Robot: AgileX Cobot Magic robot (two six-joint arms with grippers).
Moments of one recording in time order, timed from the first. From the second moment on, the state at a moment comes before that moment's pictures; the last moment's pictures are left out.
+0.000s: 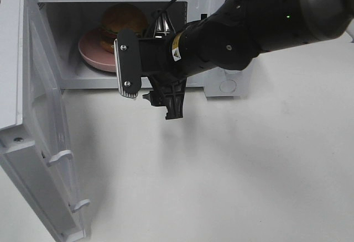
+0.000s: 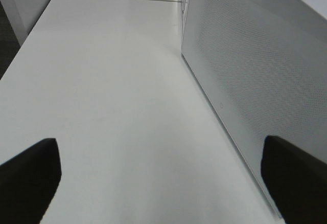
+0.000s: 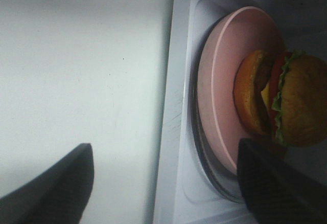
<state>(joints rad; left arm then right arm) 0.00 -0.01 -0.52 -0.02 1.08 -0.04 0.70 1.87 -1.15 -0.29 0.02 -0.88</state>
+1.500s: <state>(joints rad) 0.00 -0.01 -0.52 -0.02 1.08 -0.04 0.70 1.19 -0.61 -0.05 0.29 -0.28</state>
